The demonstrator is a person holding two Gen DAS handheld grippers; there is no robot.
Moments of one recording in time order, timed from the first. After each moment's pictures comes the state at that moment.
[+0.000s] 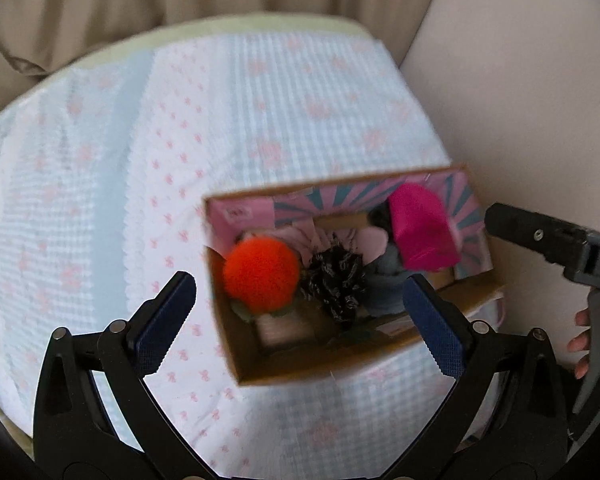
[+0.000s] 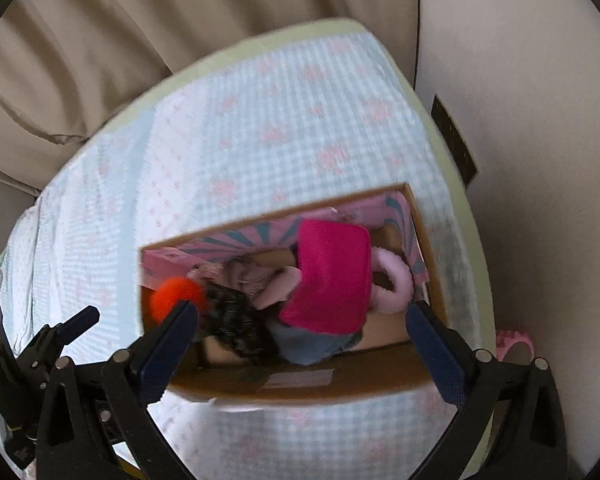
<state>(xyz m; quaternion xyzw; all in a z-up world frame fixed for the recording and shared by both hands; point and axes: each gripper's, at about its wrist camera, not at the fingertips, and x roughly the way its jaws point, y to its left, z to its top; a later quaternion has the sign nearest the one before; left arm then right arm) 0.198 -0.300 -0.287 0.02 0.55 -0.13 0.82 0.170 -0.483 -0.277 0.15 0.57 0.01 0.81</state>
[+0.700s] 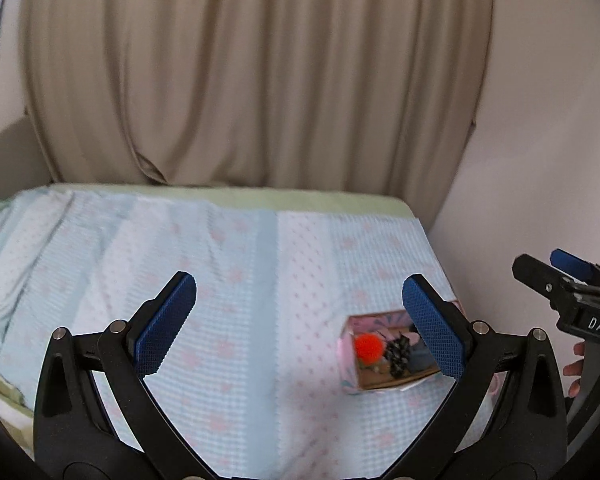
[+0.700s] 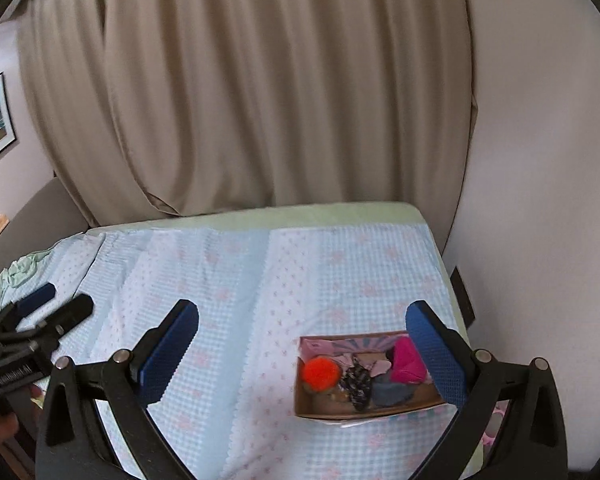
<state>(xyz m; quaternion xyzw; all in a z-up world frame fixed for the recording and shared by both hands) 0.069 -0.084 -0.008 -0.03 0.32 -0.06 0.95 0.054 -0.302 -0.015 0.06 0.34 0.04 0.94</state>
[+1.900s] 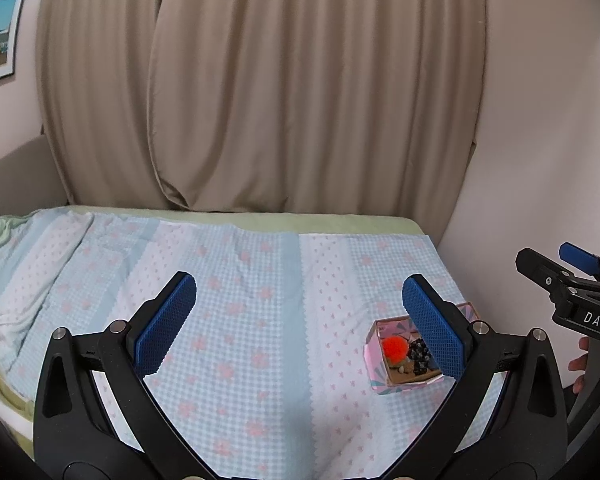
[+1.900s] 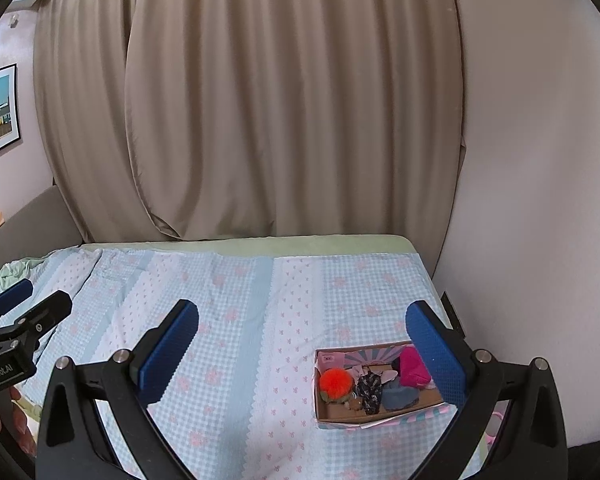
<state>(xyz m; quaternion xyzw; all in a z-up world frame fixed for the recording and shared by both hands) 0.006 -0.027 0.010 -0.02 0.26 -0.05 0.96 0.003 -0.239 -0.002 0.04 0.28 0.01 0.96</state>
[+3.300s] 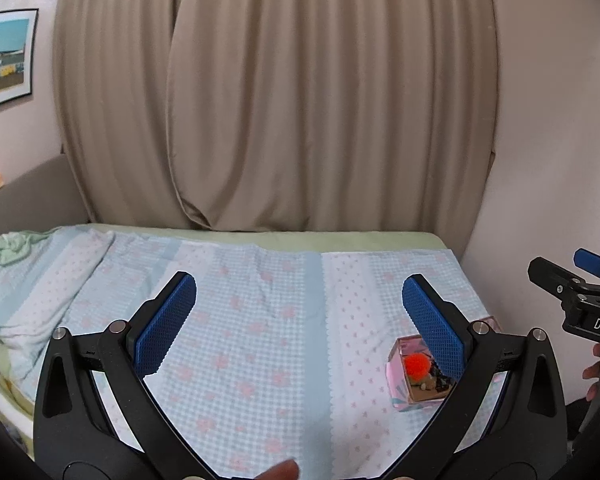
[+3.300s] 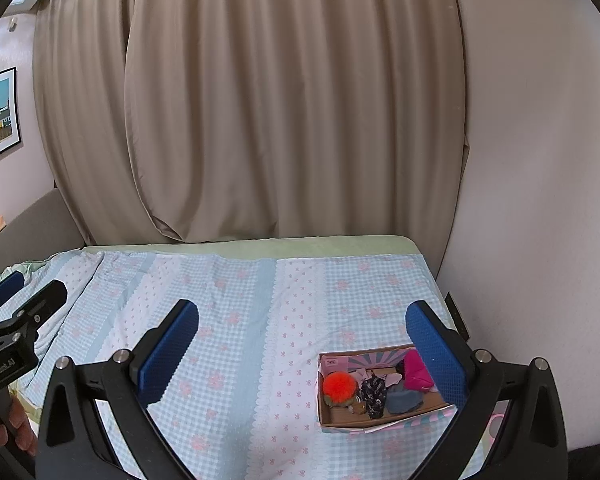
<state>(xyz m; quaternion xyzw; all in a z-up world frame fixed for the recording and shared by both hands) 0.007 -0.038 0.015 0.00 0.23 0.00 0.97 0.010 -0.241 0.001 0.04 0.28 0.01 0.96</state>
